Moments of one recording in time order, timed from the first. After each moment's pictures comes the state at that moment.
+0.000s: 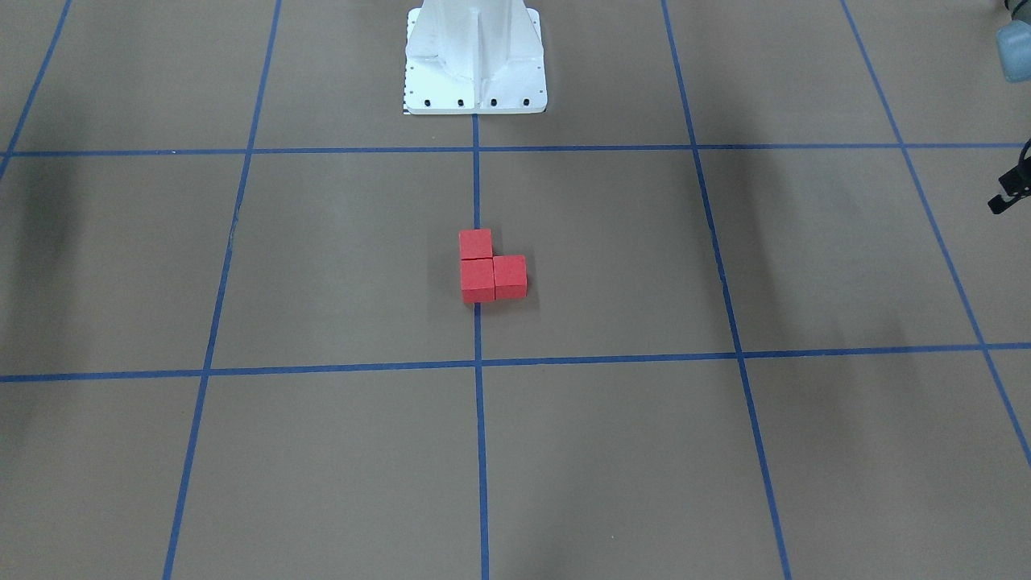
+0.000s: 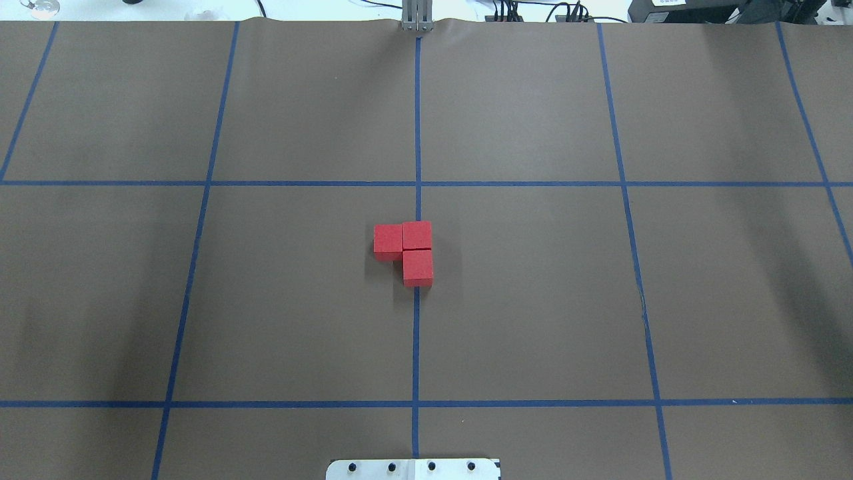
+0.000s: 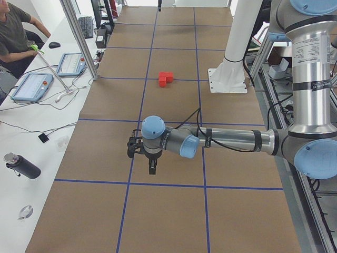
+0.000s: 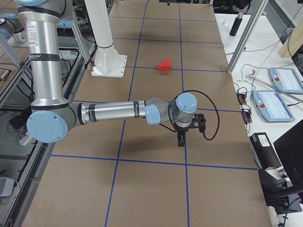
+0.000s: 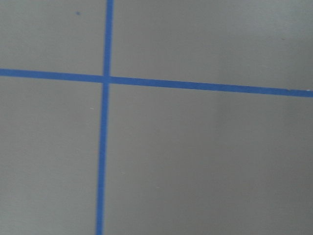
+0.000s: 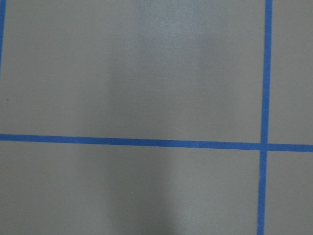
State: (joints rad) left arm -1.45 -1.44 -1.69 -1.85 -2.38 -0.29; right arm 1.44 -1.53 1.63 -1.46 2.37 0.20
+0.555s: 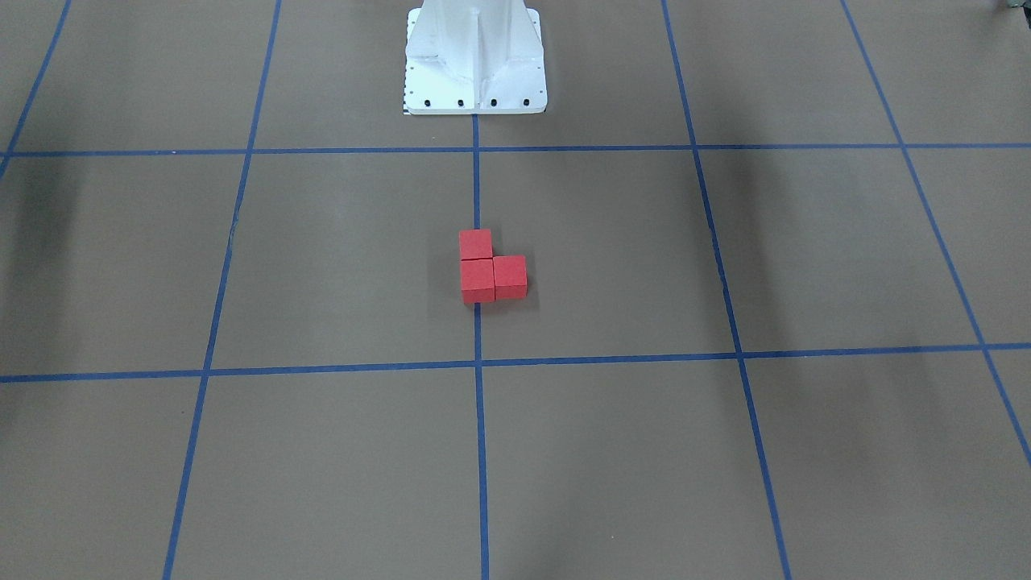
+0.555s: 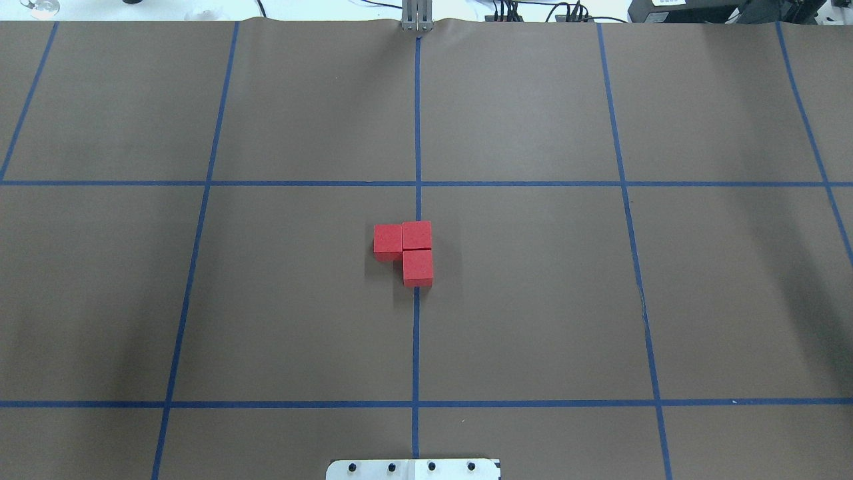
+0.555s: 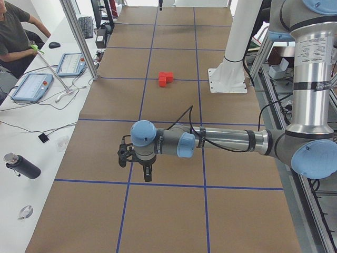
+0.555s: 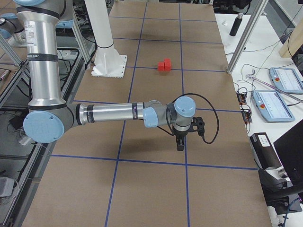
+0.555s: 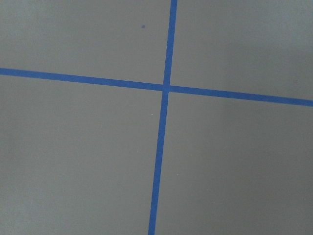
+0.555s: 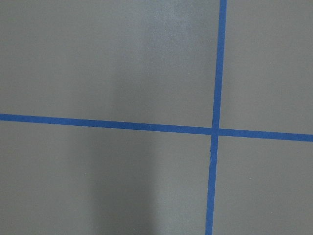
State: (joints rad) left arm -1.57 -1.53 -1.68 -1.61 -2.43 -0.23; right arm 1.45 -1.53 1.63 -1.47 2.35 0.16
